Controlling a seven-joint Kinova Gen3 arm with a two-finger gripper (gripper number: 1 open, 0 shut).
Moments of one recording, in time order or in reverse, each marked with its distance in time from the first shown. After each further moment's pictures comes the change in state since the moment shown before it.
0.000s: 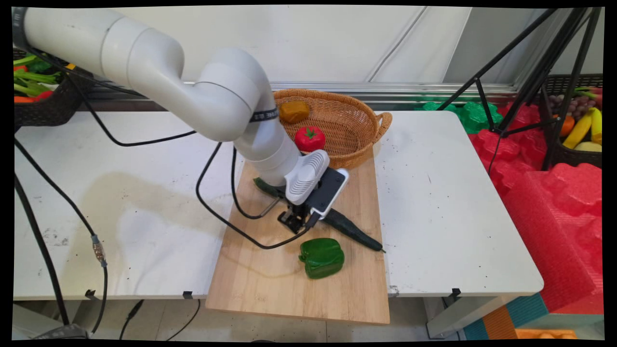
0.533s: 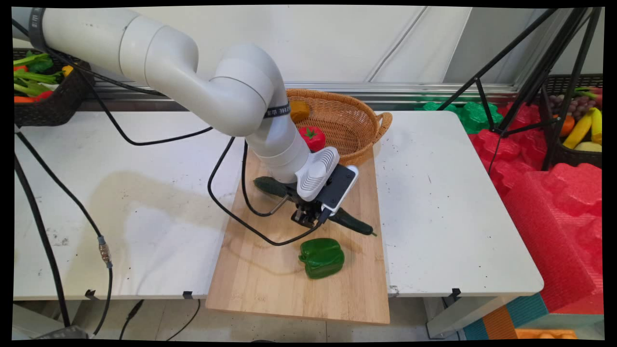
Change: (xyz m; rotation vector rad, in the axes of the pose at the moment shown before) arm 0.009 -0.014 0.008 -0.013 0.005 -0.009
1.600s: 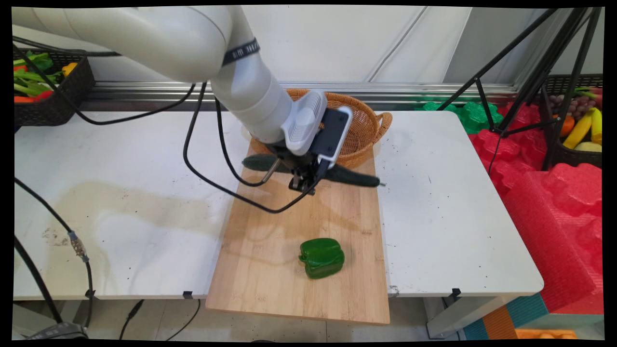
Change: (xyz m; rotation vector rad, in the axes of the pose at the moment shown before) arm -0.011 -0.015 -0.080 0.110 0.018 -0.156
